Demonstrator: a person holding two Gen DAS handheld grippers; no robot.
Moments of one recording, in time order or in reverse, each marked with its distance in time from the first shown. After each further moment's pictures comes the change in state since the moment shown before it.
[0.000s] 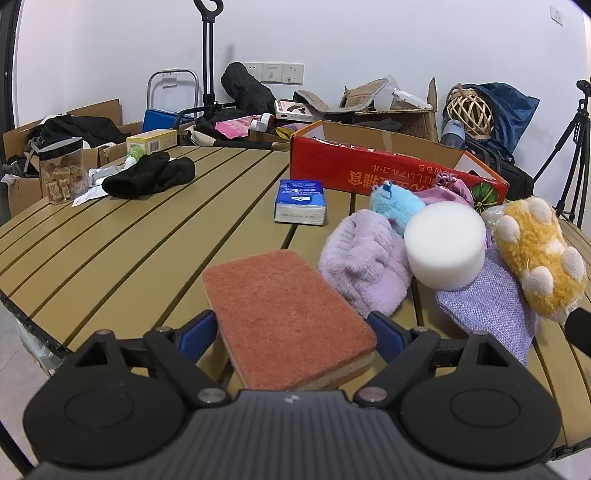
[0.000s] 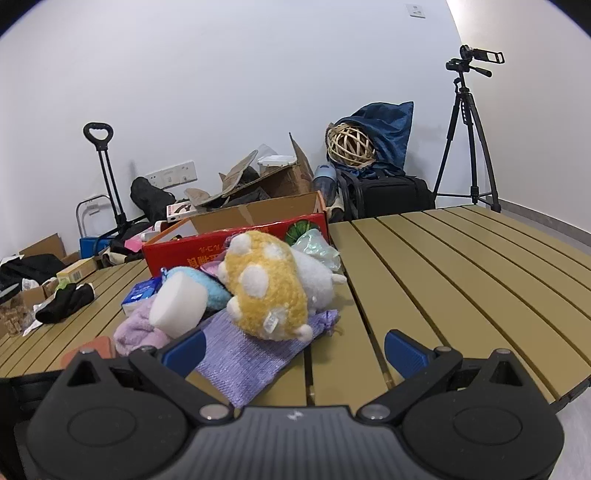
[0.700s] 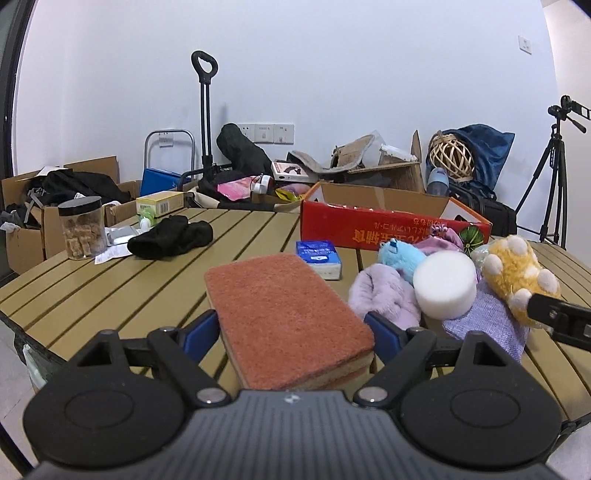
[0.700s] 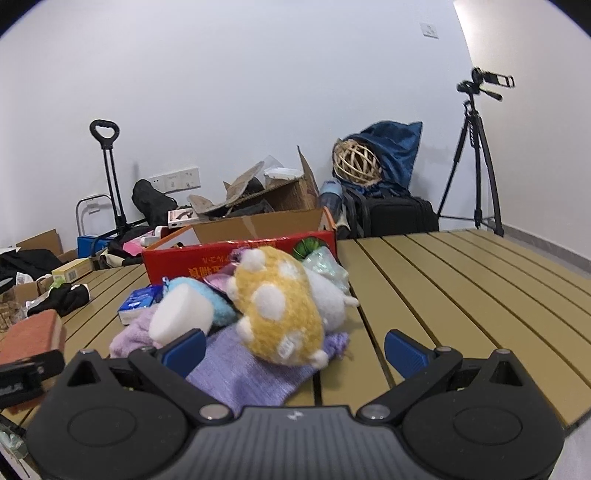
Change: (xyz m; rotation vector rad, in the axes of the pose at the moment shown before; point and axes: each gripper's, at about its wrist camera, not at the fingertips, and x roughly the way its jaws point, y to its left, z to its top) left arm -0.045 0.038 0.000 0.053 -0.200 -0.037; right arm 0.015 0.017 0.007 -0.065 -0.055 -0.017
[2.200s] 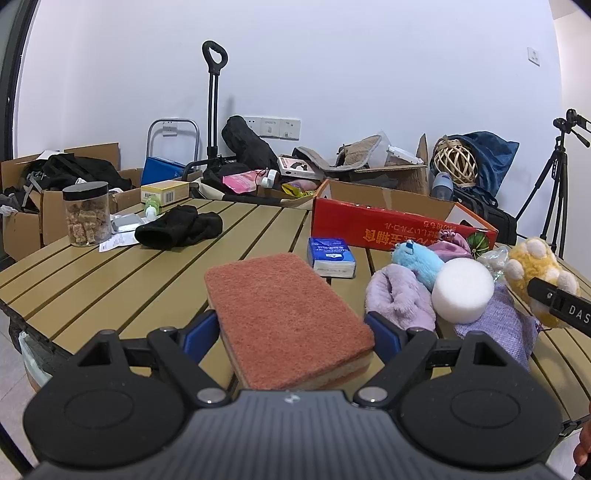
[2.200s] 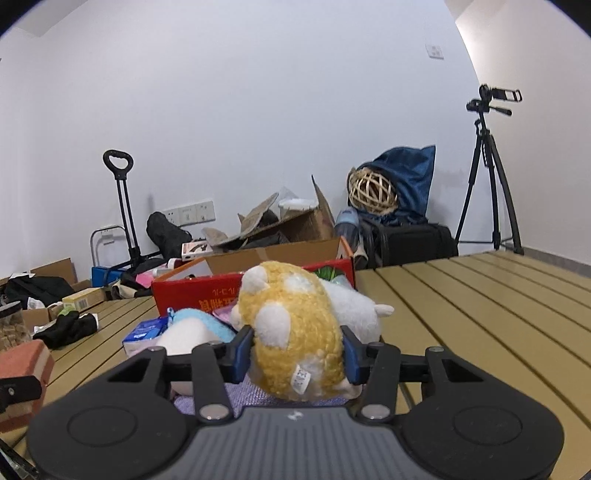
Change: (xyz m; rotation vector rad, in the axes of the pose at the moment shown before) left arm 0.004 0.026 -0.002 -0.048 0.021 -0.025; right arm 0.021 -0.005 -0.007 0.026 -0.130 0.062
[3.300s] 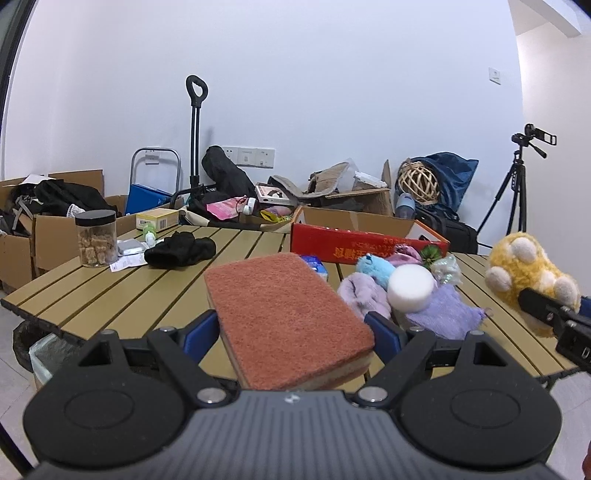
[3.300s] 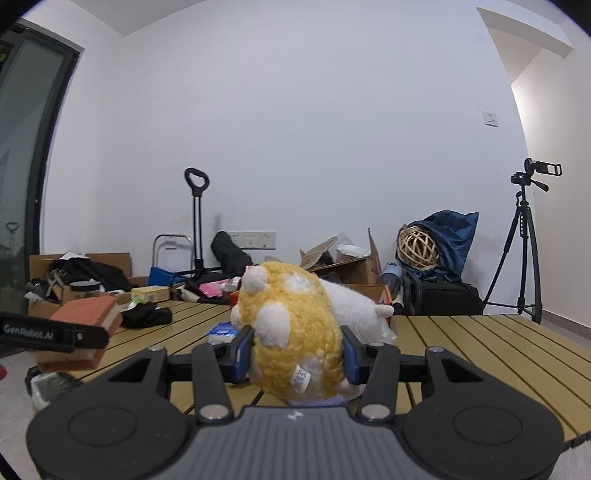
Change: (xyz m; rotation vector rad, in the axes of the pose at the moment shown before) left arm -0.095 0.018 -0.012 0.039 -0.082 -0.101; right arm -0.140 0.024 -0.008 -0.182 -0.112 0.159
